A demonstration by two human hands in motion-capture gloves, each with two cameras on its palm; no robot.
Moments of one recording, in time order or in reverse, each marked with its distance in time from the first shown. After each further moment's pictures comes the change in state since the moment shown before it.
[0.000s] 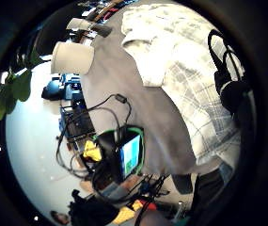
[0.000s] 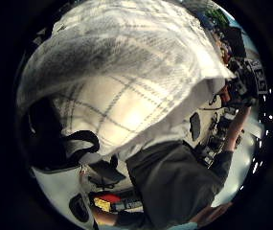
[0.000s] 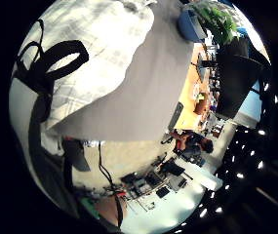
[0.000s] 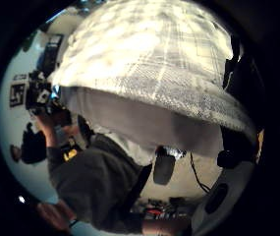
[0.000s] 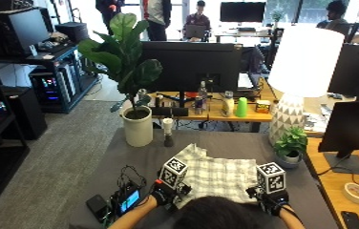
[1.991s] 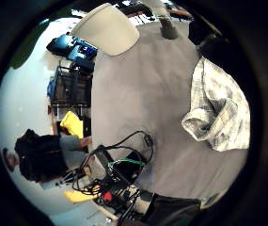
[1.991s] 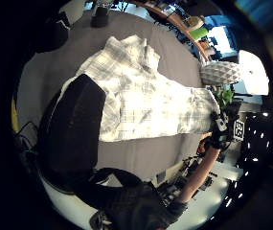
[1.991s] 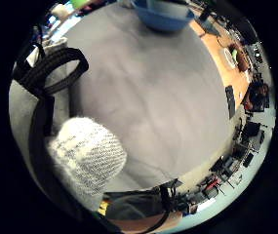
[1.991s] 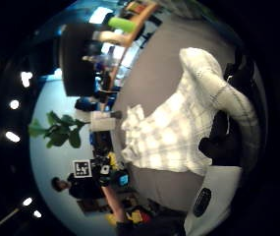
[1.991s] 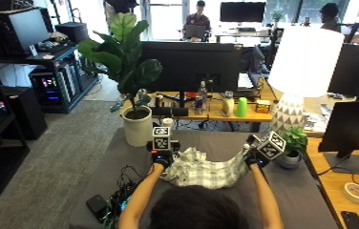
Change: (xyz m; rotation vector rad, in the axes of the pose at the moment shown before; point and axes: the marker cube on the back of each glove) left arm -0.102 -0.072 -0.091 0.165 0.170 -0.589; right arm 0.025 -0.137 -0.095 0.353 -0.648 0.667
